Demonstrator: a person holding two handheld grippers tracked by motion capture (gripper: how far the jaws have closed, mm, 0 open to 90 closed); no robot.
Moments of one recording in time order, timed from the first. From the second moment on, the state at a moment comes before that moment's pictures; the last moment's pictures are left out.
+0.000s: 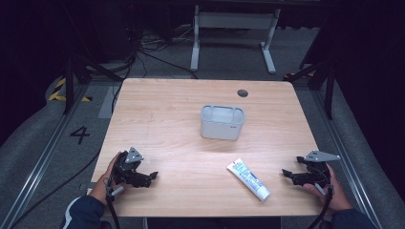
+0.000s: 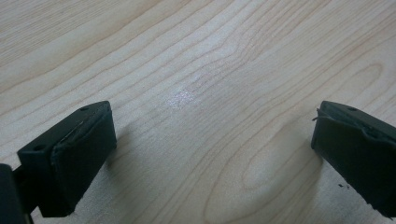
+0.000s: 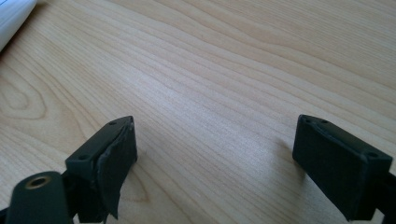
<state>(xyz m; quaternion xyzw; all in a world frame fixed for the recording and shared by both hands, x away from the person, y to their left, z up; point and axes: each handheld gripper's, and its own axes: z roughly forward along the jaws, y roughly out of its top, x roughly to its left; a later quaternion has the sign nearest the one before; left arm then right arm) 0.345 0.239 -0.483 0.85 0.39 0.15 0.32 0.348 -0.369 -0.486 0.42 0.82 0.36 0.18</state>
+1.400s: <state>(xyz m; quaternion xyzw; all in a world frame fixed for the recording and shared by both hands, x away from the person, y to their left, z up) 0.345 0.246 -0.483 0.87 0.35 0.13 0.33 0.339 -0.345 -0.448 0.41 0.83 0.34 0.16</state>
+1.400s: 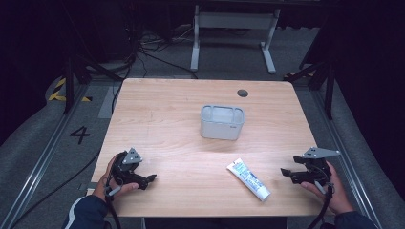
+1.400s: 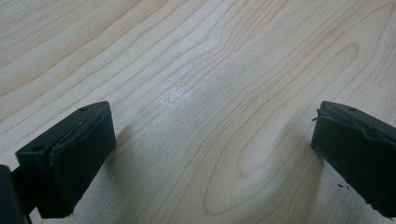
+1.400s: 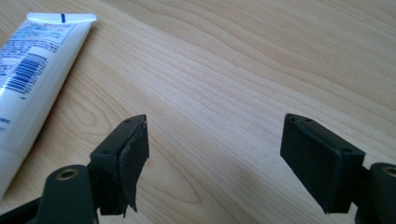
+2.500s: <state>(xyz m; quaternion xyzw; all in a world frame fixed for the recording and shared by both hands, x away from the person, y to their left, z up) 0.346 0.246 -0.484 0.87 0.35 0.13 0.33 0.335 -0.269 -0.426 0.32 0.87 0.34 0.13</state>
